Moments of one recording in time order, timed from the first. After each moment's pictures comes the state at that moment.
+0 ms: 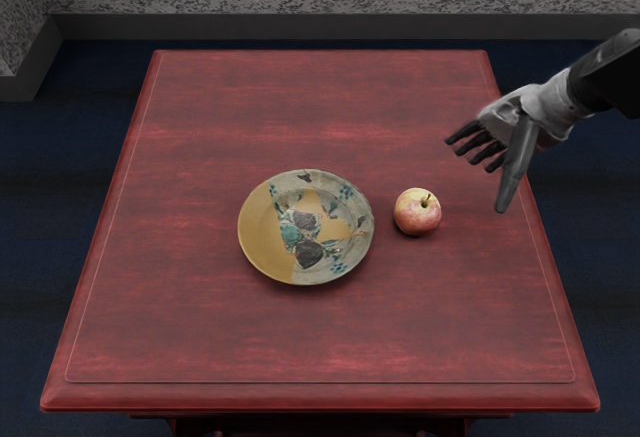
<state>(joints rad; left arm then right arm) -0.07 0.00 0.10 -0.17 -0.08 -0.01 0.09 1.77 -0.66 -0.49 1.21 0.15 0.46 -0.60</state>
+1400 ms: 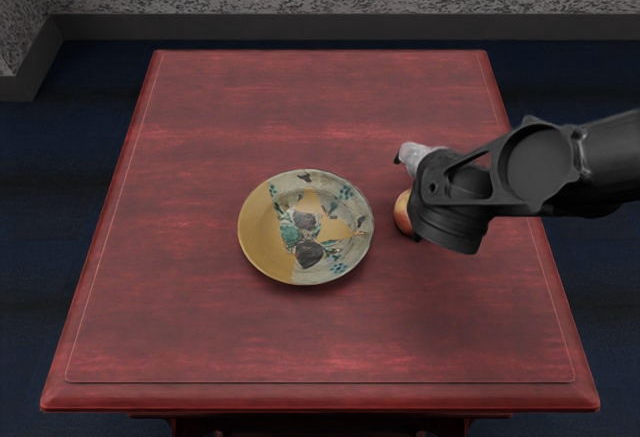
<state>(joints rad) -0.07 0.00 0.10 -0.17 -0.08 -0.01 0.09 1.77 -0.14 -0.71 1.48 -0.14 -0.56 -0.61</state>
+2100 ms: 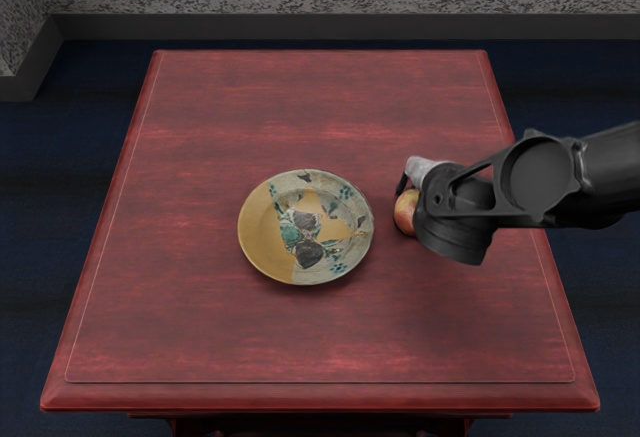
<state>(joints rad) -0.07 0.00 0.10 -0.17 -0.08 -0.01 0.09 1.73 -0.14 -0.72 1.49 -0.14 -0.56 -0.61</state>
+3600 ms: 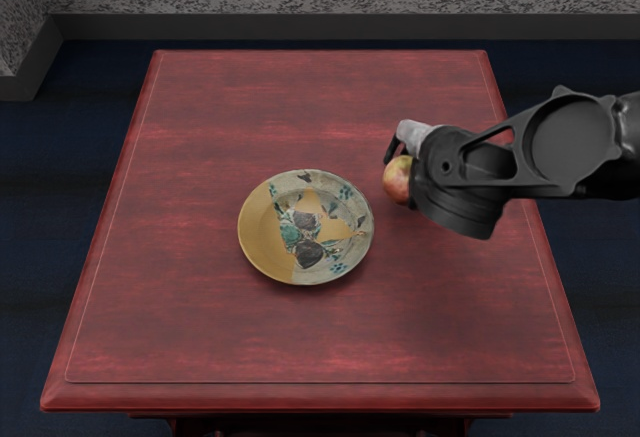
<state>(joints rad) -0.07 0.00 0.10 -0.17 -0.08 -0.01 0.09 1.87 -0.20 -0.67 1.58 -0.13 -0.56 -0.61</state>
